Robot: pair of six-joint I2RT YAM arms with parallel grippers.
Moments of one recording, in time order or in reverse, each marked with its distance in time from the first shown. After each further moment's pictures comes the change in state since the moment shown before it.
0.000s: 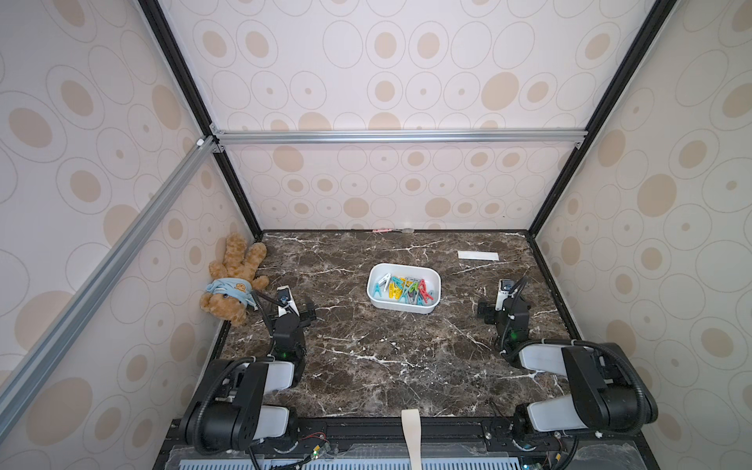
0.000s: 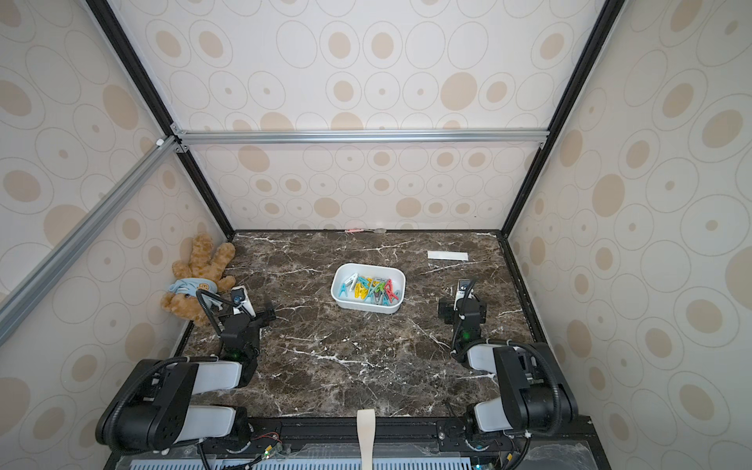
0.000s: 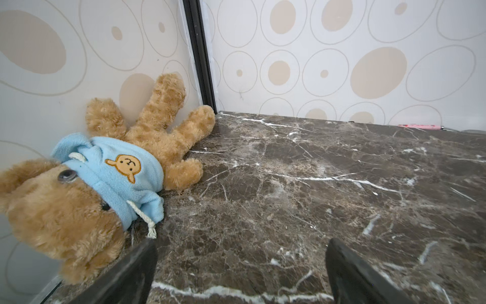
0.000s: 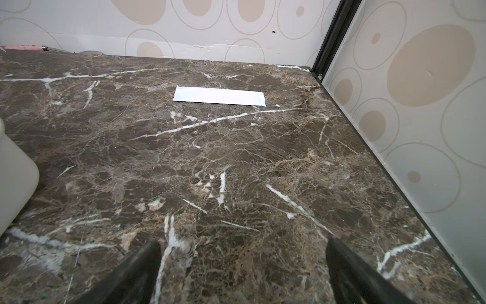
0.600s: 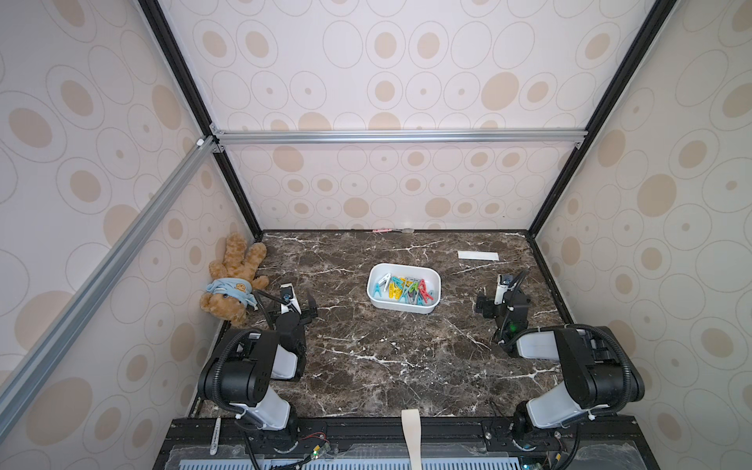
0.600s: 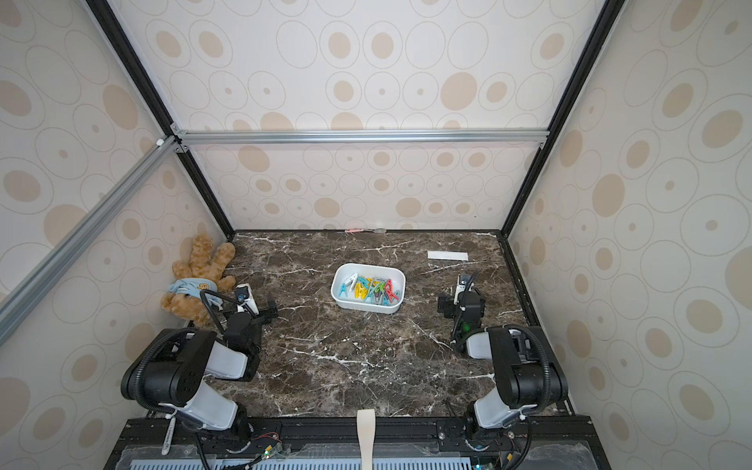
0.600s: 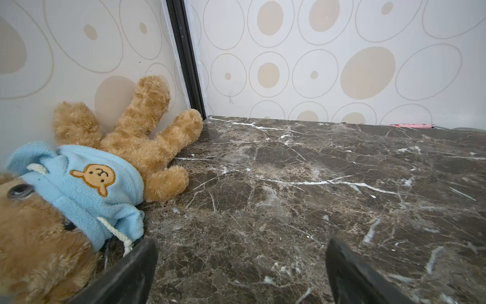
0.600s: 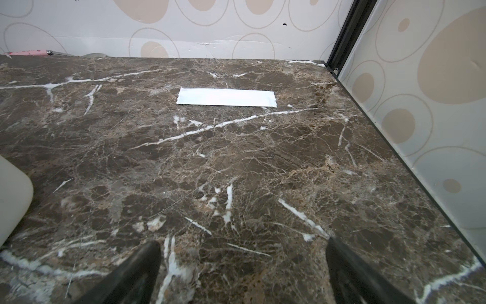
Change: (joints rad) left arm 0.014 0.153 0.022 0.176 0.068 0.025; right arm -0.040 0.069 0.079 -0.020 -0.076 0.019
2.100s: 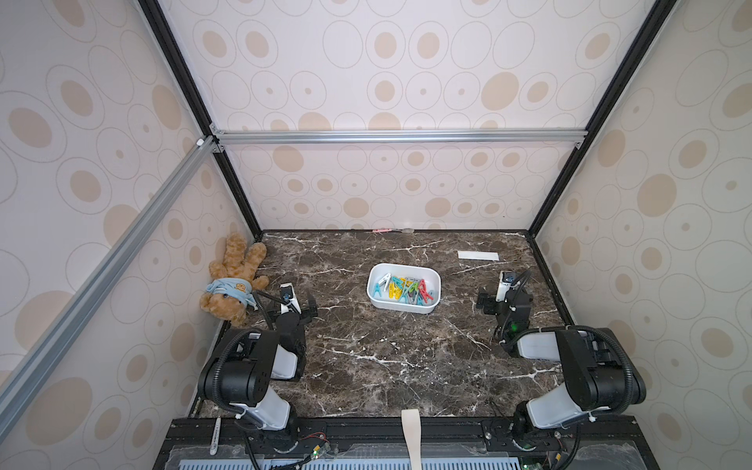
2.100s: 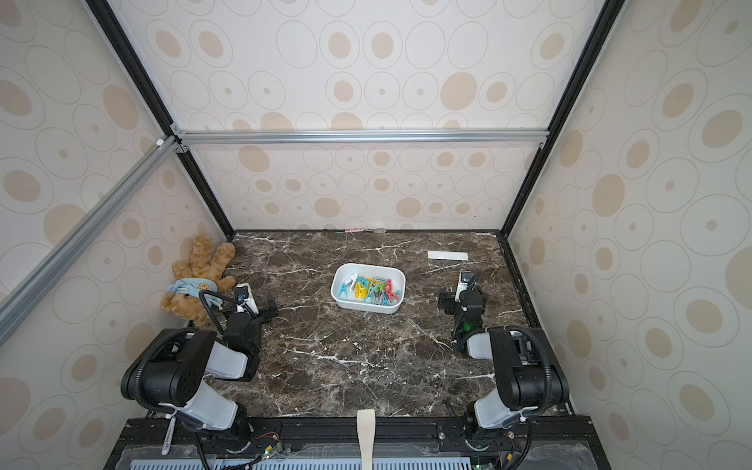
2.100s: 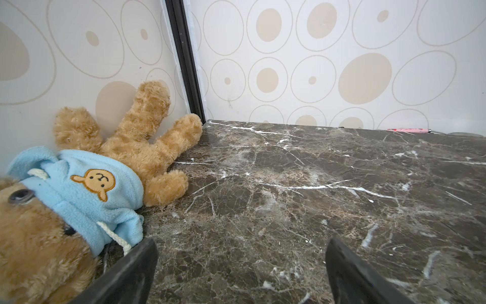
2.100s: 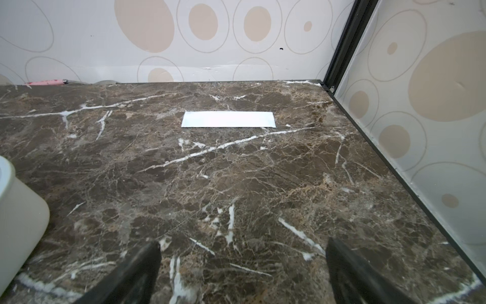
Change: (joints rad) left arm 0.000 0.000 0.000 0.010 0.003 0.002; right arm -0.005 -0.014 0.002 0.034 -0.009 0.009
